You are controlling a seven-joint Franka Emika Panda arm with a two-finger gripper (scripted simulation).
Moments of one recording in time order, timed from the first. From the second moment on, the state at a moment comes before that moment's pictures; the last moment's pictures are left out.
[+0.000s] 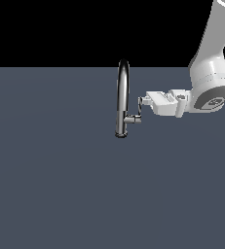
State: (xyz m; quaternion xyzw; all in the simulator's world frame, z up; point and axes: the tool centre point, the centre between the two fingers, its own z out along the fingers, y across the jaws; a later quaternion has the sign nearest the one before) arm 0.084 -0.111 0.163 -0.49 0.52 0.47 0.52
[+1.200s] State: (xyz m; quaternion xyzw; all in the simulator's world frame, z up) arm 0.033 -0.113 0.154 -0.49 0.52 0.47 0.53
